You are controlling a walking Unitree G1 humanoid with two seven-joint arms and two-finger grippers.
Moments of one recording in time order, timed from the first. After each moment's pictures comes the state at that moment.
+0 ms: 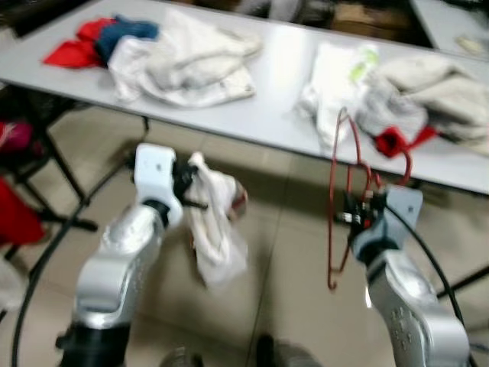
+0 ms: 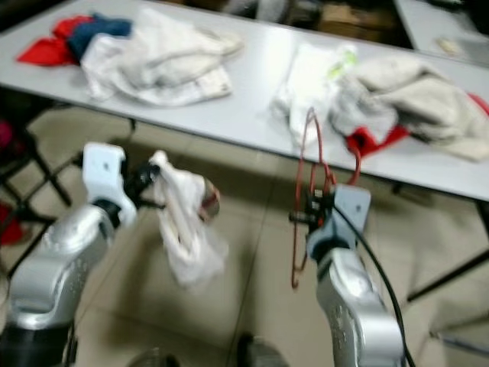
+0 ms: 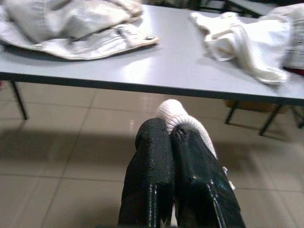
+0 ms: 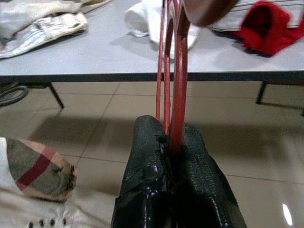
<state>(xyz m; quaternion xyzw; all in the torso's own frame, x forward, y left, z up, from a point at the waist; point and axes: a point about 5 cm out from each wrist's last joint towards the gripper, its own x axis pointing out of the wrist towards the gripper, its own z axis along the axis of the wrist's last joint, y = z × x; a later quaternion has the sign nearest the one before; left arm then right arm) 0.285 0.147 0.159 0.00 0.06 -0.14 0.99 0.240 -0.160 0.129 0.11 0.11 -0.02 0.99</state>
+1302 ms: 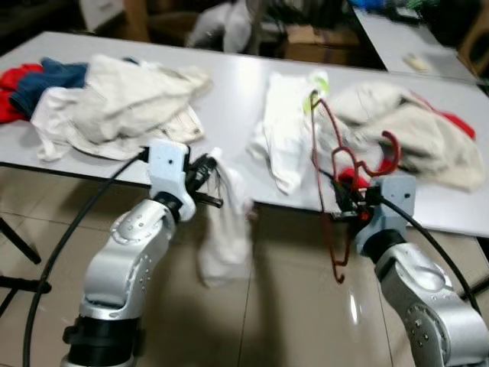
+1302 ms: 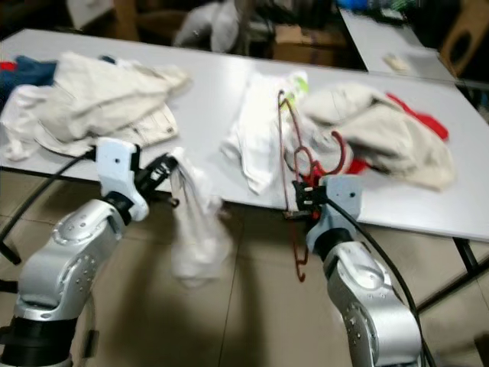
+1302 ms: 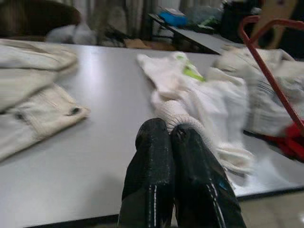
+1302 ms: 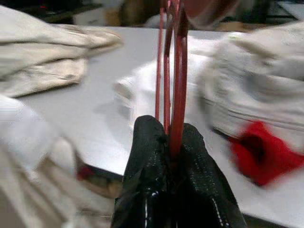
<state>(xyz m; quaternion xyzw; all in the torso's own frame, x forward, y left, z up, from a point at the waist) 0.289 0.135 0.171 -0.02 0.03 -0.19 0.98 0.241 -0.151 0.152 0.05 0.08 0.10 0.99</state>
